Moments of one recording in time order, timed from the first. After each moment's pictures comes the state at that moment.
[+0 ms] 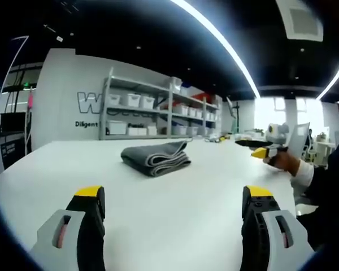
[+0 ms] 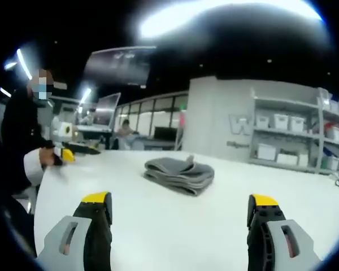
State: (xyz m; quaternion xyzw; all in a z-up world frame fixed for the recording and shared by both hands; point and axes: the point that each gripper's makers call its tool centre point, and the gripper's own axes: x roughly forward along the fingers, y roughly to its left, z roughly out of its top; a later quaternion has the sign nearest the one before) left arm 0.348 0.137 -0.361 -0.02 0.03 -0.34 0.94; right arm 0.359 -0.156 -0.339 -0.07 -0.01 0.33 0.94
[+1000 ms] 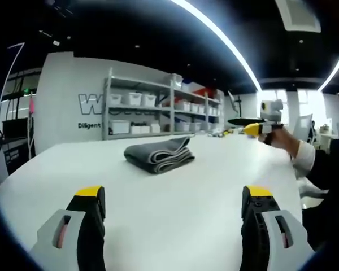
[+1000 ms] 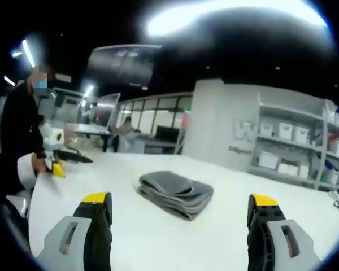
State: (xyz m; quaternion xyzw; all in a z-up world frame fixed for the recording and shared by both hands) left arm 0.347 0.137 -0.367 0.01 0.03 -0.32 0.95; right arm 0.395 -0.131 -0.297 -0.11 -0.01 0.33 0.94
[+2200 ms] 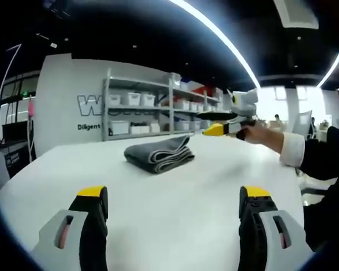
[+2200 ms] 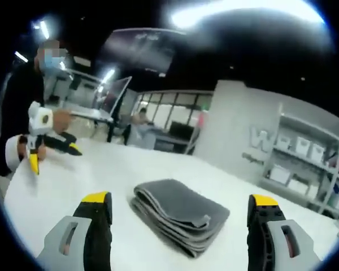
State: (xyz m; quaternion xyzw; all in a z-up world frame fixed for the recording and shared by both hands) left arm 0.348 0.137 -0.367 0.02 0.03 -0.33 0.94; right arm 0.471 -0.054 -0.299 -0.17 -0.03 0.38 0.91
